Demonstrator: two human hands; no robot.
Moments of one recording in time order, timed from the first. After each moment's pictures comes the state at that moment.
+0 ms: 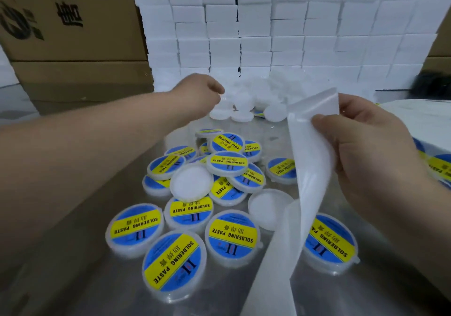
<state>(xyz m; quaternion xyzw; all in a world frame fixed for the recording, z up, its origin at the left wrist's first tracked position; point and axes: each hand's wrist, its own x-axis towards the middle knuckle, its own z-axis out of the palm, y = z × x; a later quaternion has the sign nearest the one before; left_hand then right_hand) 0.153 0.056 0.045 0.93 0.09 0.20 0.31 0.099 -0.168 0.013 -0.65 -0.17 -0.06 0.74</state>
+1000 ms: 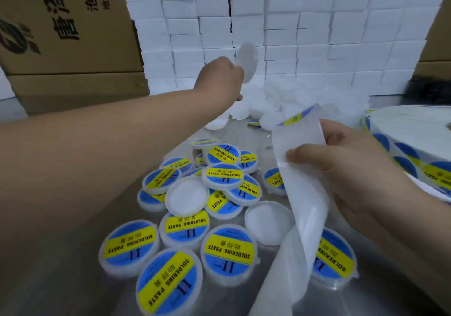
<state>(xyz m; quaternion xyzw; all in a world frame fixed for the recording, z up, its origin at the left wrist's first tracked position) 0.184 0.016 0.067 0.87 0.06 0.26 0.41 0.101 -0.166 0.010 -0.68 -0.19 0.02 0.71</state>
